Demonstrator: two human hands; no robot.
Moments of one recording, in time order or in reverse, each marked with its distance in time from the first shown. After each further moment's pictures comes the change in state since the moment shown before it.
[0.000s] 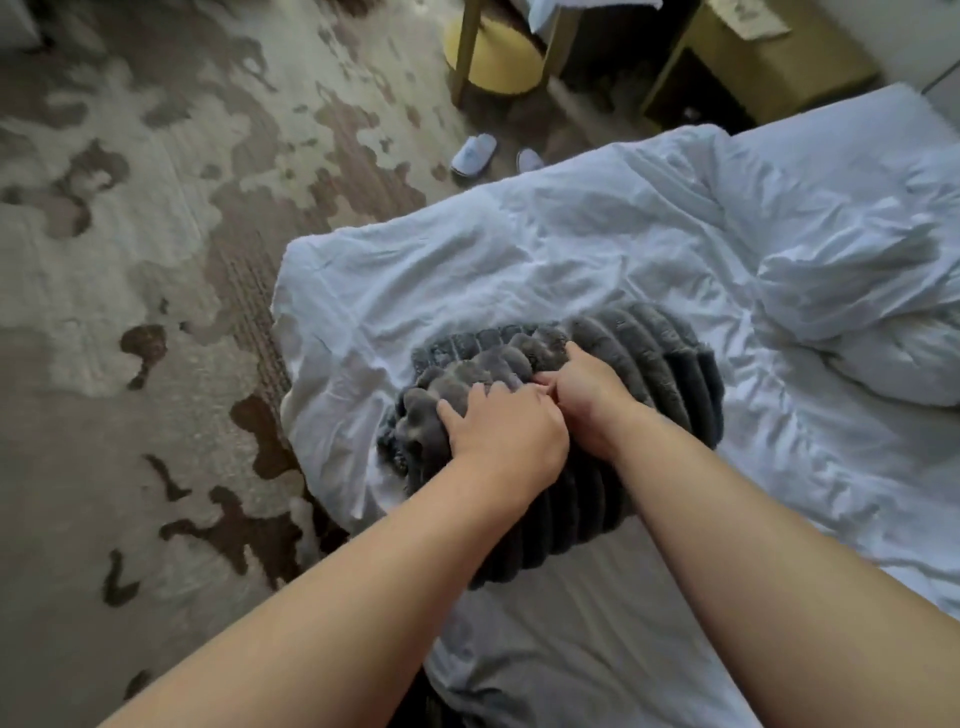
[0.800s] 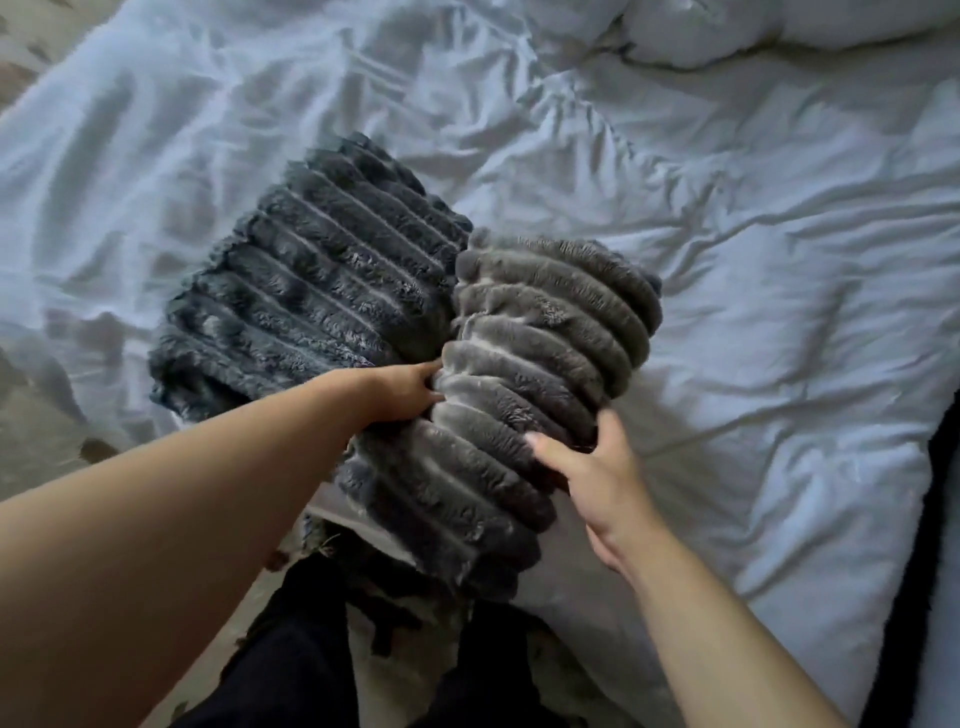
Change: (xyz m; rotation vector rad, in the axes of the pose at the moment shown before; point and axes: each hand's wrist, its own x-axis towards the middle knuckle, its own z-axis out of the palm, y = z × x) left_hand 0.017 0.000 0.172 0.242 -0.825 0.352; right_hand -0.122 0.281 -0.114 0.441 0.456 -0.064
